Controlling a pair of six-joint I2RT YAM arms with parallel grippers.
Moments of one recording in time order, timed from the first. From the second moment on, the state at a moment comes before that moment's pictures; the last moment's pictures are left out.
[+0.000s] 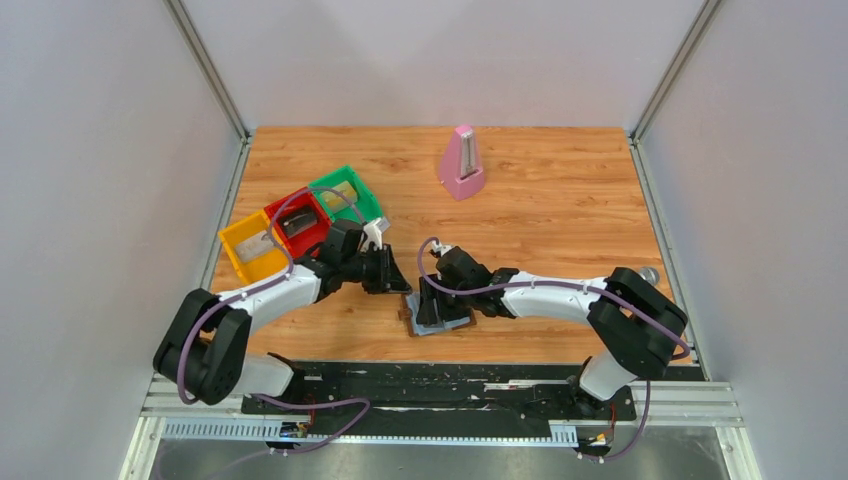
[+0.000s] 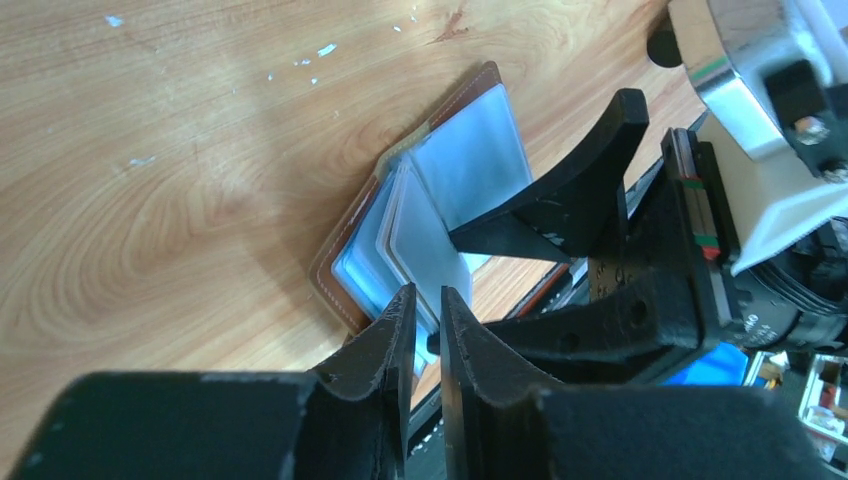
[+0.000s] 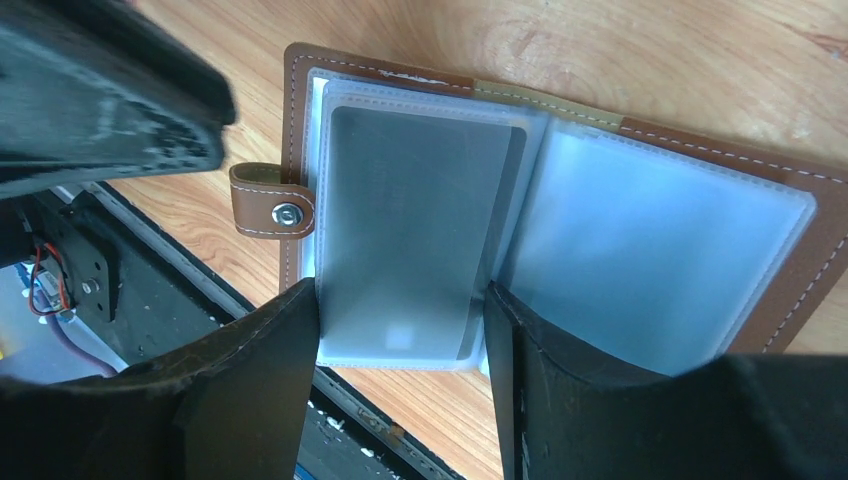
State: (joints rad) left arm -0.48 1.32 0.63 -0.09 0.56 -0.62; right arm 0.94 1.58 0.80 -0.12 -0.14 0.68
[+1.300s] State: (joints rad) left arm -0.52 1.42 0.60 0.03 0.50 -0.64; right arm 0.93 1.56 0.77 -0.08 -0.17 0.71
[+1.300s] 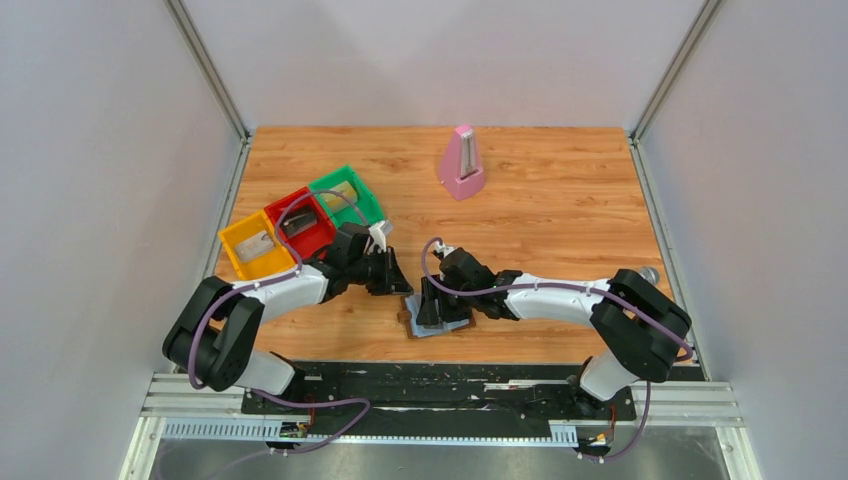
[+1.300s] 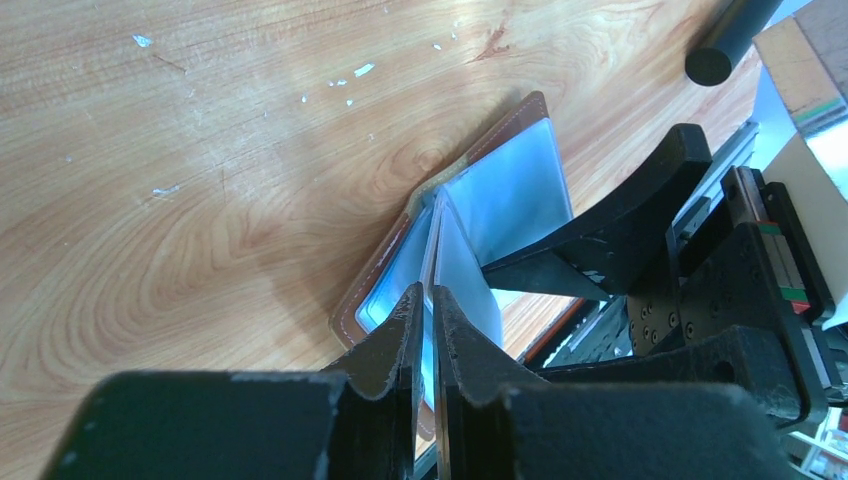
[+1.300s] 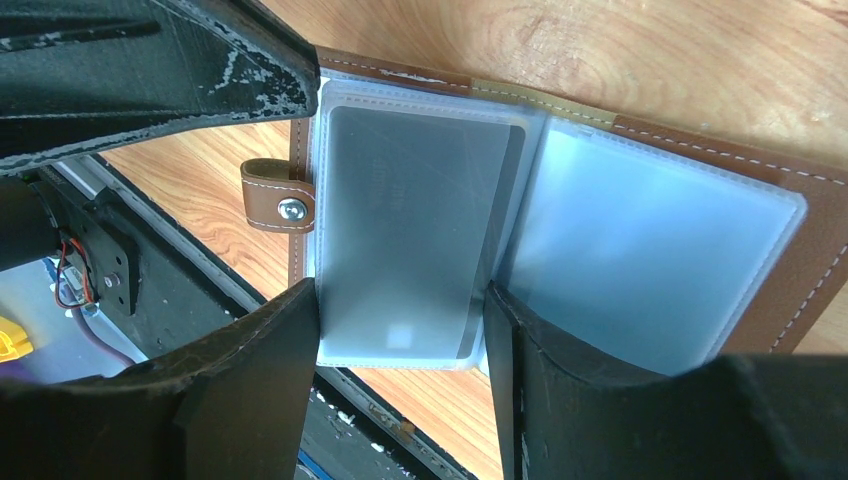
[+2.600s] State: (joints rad) left arm -0.53 1.43 0.60 0.02 0.48 -0.64; right arm 0.93 1.56 0.77 -0.08 -0.17 0.72
